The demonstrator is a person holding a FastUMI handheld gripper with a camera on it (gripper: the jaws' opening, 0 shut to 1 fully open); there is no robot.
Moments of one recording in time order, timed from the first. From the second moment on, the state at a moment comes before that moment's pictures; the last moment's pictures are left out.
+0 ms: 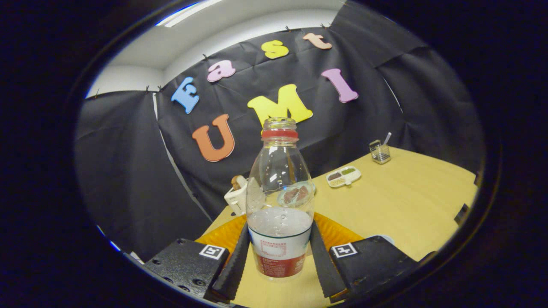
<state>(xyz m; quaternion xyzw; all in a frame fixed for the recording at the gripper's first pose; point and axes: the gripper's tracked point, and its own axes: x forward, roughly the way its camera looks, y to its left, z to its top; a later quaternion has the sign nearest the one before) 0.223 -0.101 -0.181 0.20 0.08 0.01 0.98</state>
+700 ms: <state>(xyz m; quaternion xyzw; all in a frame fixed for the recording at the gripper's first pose) 0.319 -0.078 -0.273 0.00 0.09 0.00 1.00</state>
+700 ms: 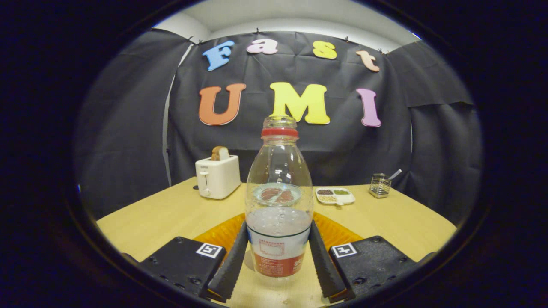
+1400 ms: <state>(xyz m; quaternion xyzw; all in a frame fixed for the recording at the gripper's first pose) 0.367 -0.058 -0.304 -0.01 0.03 0.01 1.00</state>
